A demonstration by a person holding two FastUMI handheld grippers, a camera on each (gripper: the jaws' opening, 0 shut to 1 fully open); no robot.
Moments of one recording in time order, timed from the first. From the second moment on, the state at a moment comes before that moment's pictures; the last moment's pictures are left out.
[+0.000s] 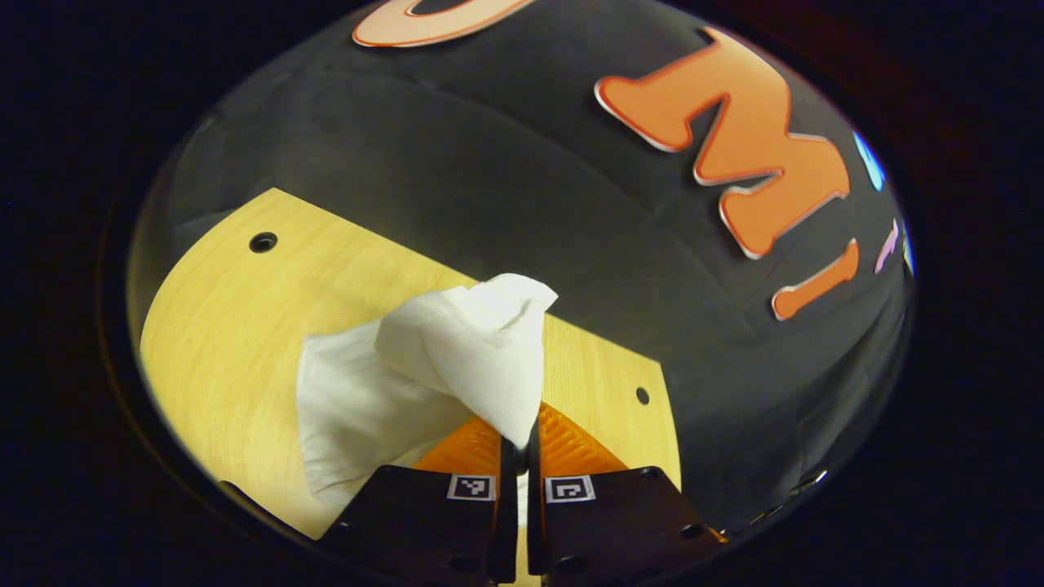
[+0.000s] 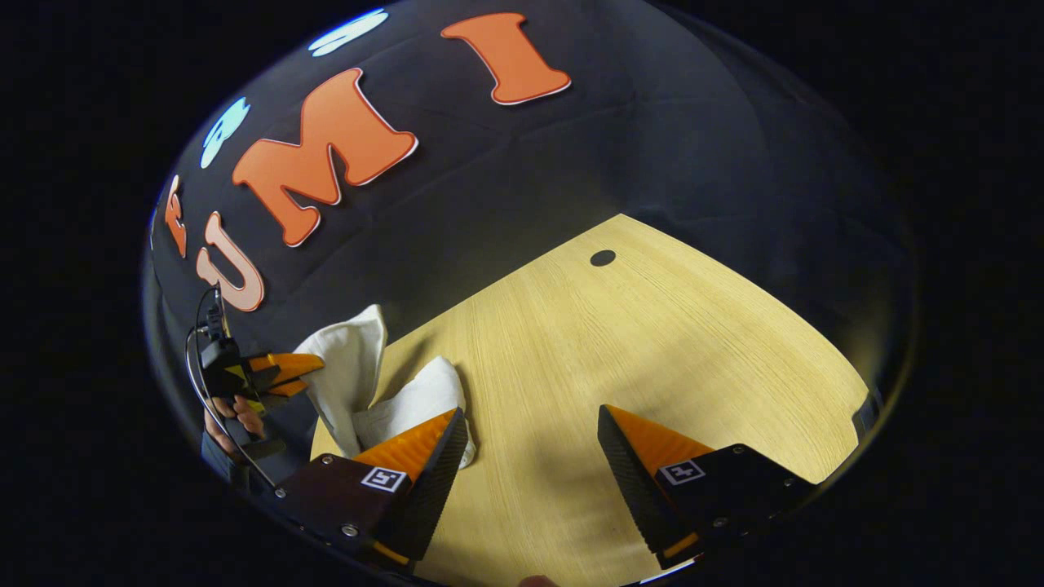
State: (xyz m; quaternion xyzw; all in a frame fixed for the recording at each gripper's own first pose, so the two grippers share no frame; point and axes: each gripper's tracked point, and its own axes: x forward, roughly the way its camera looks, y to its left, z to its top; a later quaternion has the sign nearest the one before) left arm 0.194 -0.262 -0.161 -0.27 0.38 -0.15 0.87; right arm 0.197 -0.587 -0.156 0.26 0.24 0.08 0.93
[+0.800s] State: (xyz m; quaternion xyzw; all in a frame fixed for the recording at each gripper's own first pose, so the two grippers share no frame) left arm 0.079 -0.330 -0.184 -0.07 0.39 -0.28 0.87; right arm 0.190 -0.572 -0.160 0.24 0.27 0.16 0.92
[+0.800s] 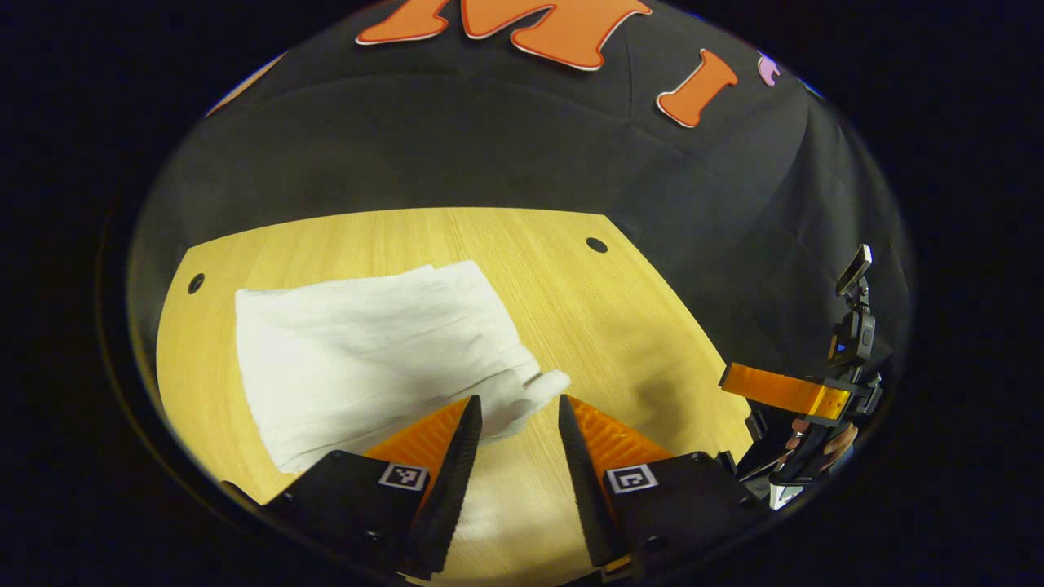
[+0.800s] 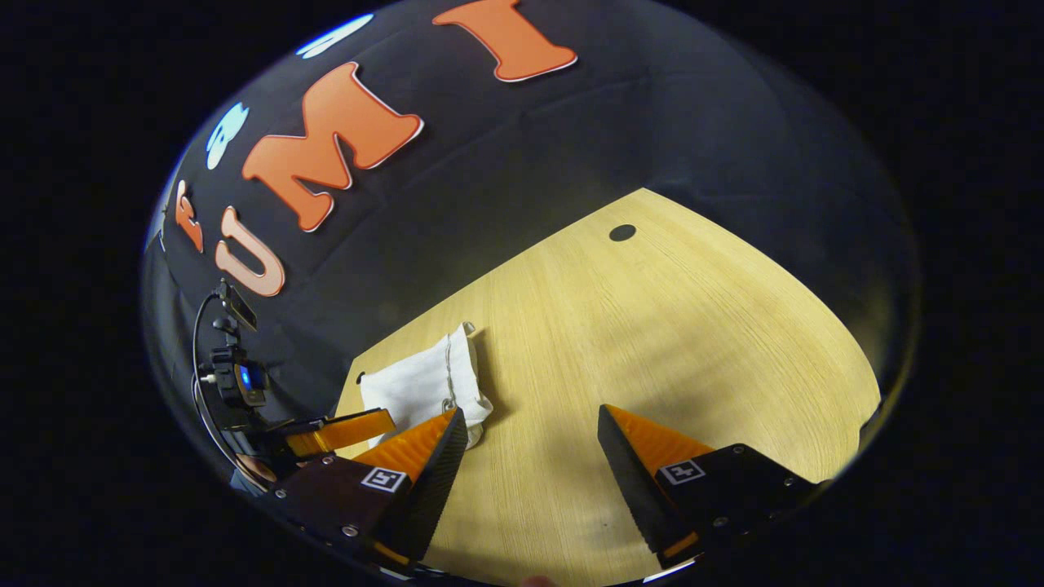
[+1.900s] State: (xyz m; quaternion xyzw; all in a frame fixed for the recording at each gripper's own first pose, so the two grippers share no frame) left arm 0.033 -0.163 -0.063 -0.03 0.01 -0.07 1.00; right arm 0.118 -0.468 0.051 0.04 -0.05 0.16 0.99
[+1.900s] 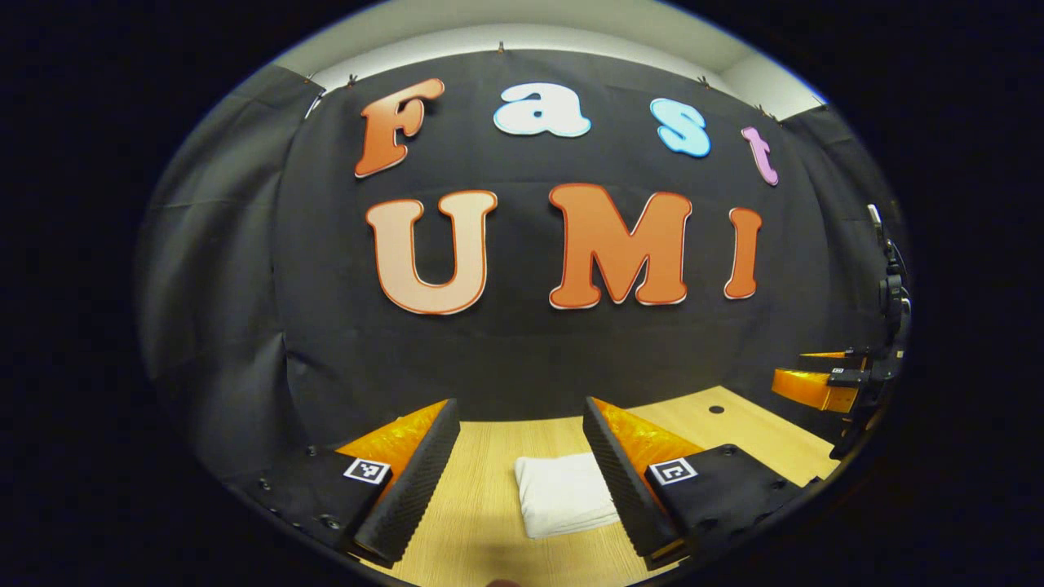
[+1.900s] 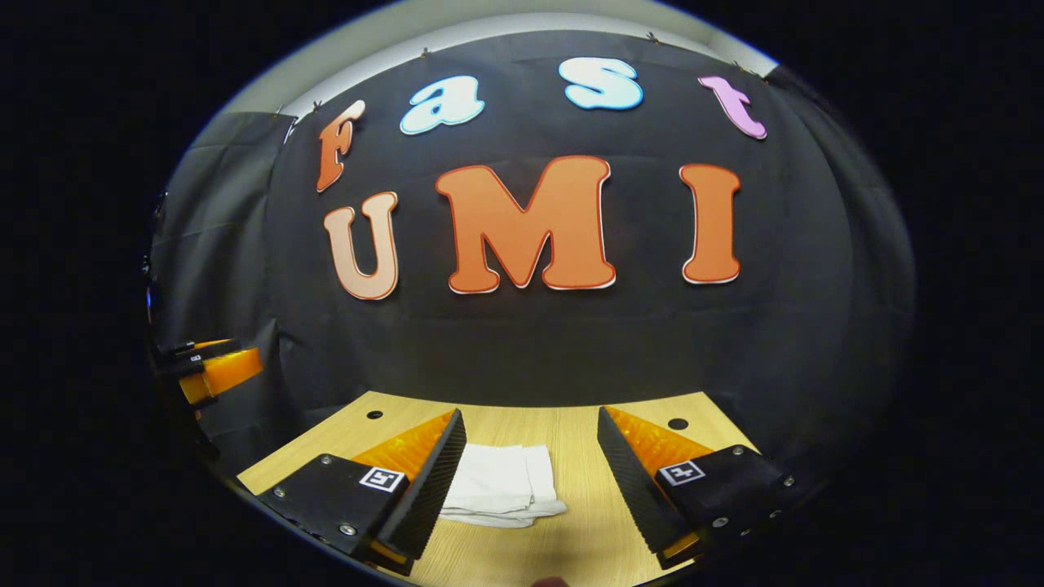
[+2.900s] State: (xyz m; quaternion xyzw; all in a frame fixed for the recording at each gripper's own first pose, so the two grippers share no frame) left arm 0.018 -0.190 -0.070 -0.04 0.00 -0.10 0.99; right arm 0.098 -0.470 0.051 0.02 -0.08 0.15 0.99
